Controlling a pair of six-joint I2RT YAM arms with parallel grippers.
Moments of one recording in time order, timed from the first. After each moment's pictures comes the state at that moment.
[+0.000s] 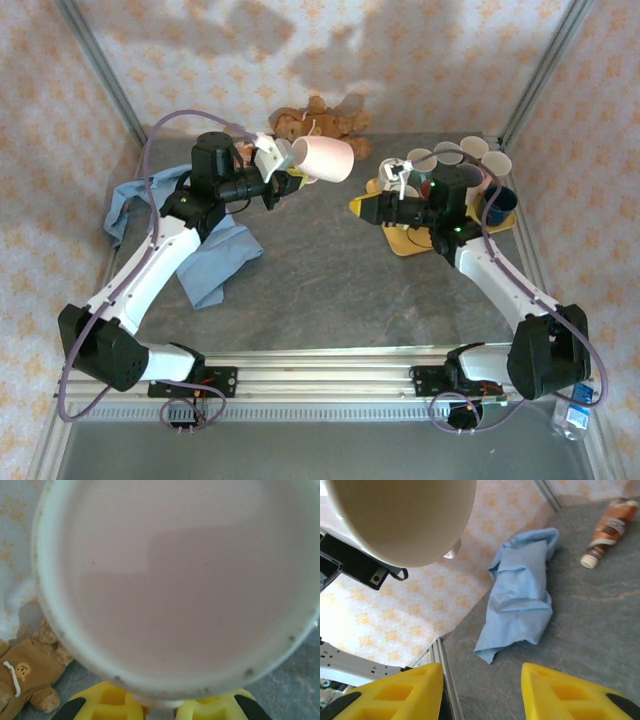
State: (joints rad) left arm -0.33 1.34 1.29 -0.21 0.67 0.28; right arm 0.31 1.28 0.91 0.16 -1.00 0.53
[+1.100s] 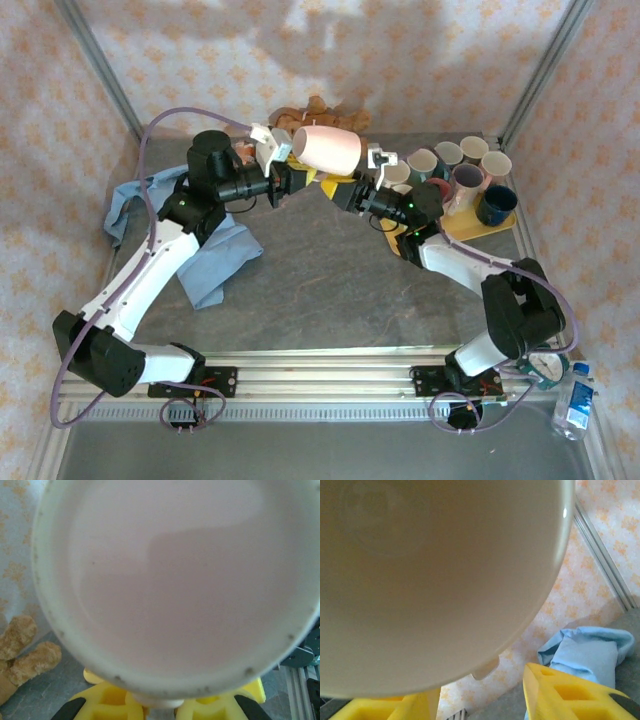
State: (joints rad) left arm -0.37 1.31 1.31 -0.15 0.71 0.04; right arm 0.48 1.52 0.87 1.09 -0.82 0.88
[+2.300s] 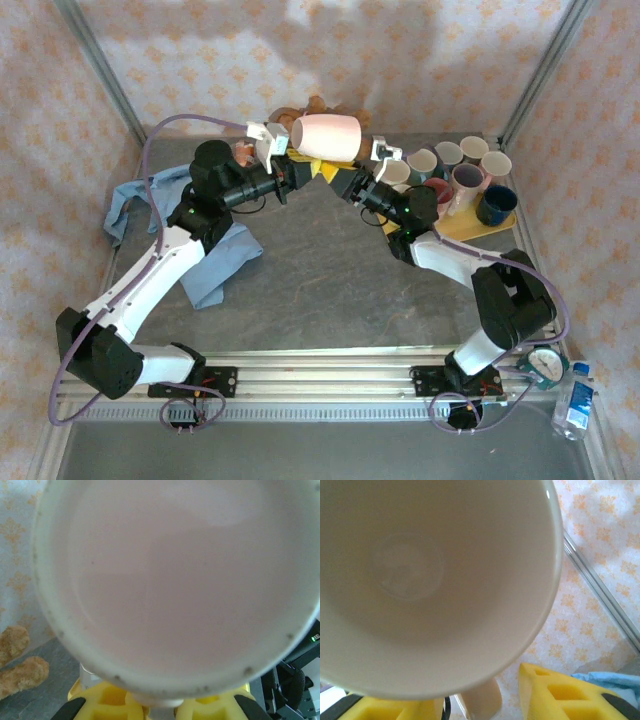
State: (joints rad) left arm -0.41 1.30 1.20 0.12 0.61 -0.21; right arm 0.51 1.57 0.91 1.25 -0.64 0.99
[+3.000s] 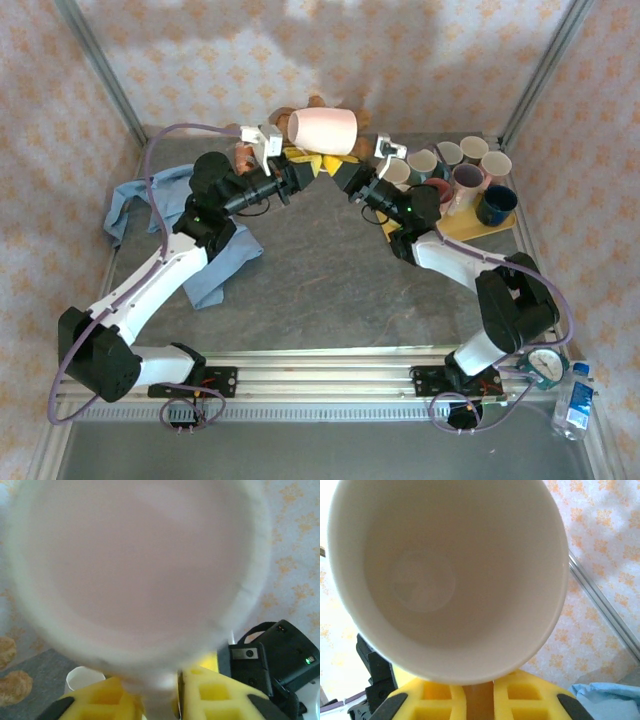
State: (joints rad) left arm -0.42 1.29 1.11 0.32 0.54 -0.32; right arm 0.51 1.55 0.92 1.22 -0.59 0.99
